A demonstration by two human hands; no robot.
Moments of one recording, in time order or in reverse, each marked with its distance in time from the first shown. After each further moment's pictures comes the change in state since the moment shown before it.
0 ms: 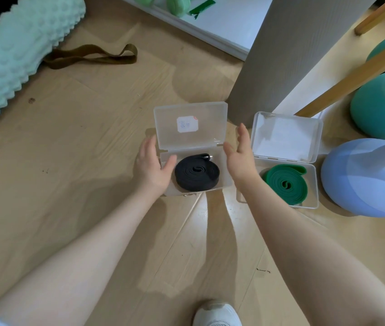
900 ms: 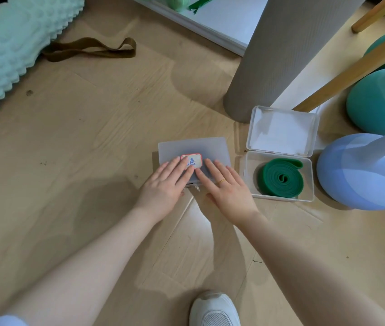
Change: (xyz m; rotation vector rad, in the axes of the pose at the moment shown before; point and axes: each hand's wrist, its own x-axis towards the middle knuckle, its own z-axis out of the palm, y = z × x) left_hand -0.039 -0.038 0.021 0.820 -0.037 0.854; right_hand -0.050 0.077 -0.007 -1.186 -0.041 -0.952
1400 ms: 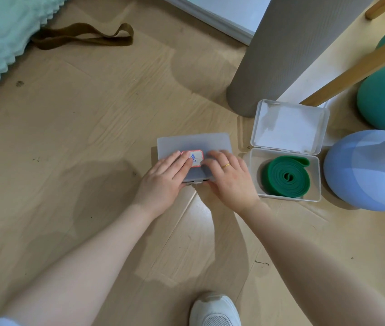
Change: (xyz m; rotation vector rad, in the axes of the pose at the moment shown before) left_hand 0.009 -0.009 0.011 -0.110 0.022 -0.037; right_hand 0.026 0.010 0.005 0.058 0.100 0.068
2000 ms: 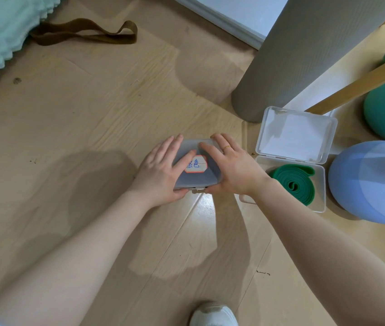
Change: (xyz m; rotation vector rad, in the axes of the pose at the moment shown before) left_hand 0.026 -0.023 -0.018 0.029 -0.157 -0.030; right_hand 0.054 0.021 -0.019 0.200 -0.468 -0.044
